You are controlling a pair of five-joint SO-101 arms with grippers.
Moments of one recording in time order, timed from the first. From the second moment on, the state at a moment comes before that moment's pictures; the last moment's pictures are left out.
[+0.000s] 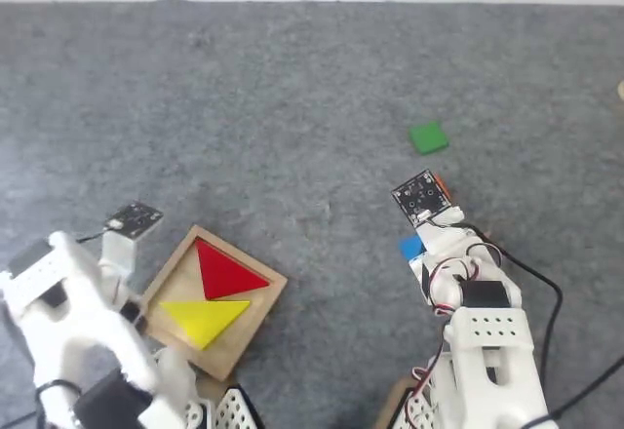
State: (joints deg) left arm -47.6 -22.2 57.3 85.5 -63.3; right arm -4.7 -55.2 80.7 39.6 30.3
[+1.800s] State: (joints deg) left arm -7.7 -25.6 38.5 47.8 -12.5; right arm -4.7 -55.2 80.7 39.5 30.5
